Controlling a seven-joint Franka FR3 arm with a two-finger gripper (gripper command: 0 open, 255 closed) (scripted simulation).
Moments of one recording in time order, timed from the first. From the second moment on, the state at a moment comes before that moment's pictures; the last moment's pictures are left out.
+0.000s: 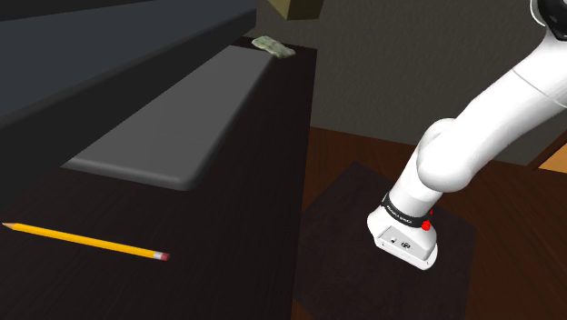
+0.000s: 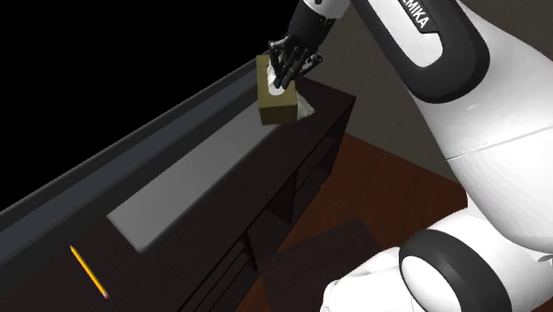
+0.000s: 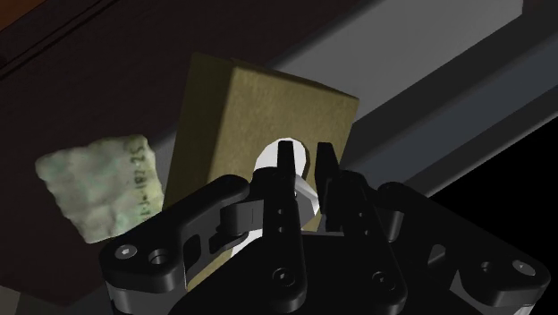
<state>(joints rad) 0.12 -0.31 -0.13 -1.46 0.34 1.34 0.09</state>
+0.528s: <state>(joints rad) 0.12 -0.20 -0.16 -1.22 0.37 1.20 0.12</state>
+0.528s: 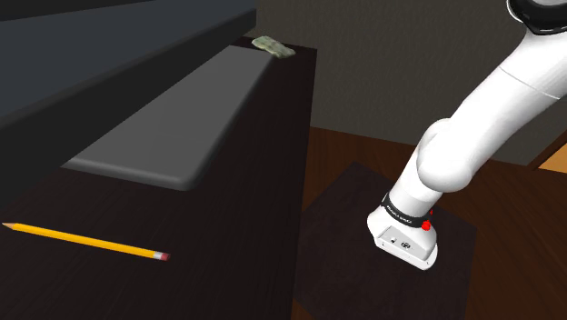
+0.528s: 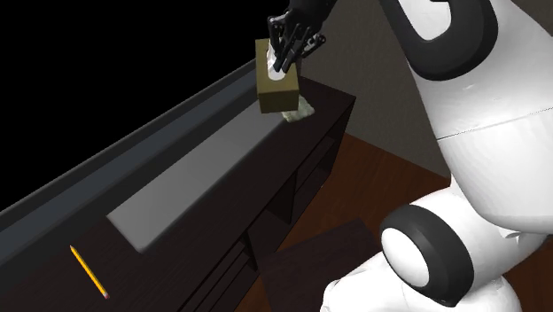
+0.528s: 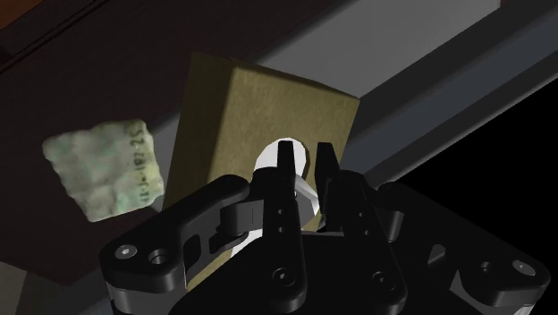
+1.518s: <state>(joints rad) 0.20 -0.40 0.11 -1.41 0.35 1.32 0.44</state>
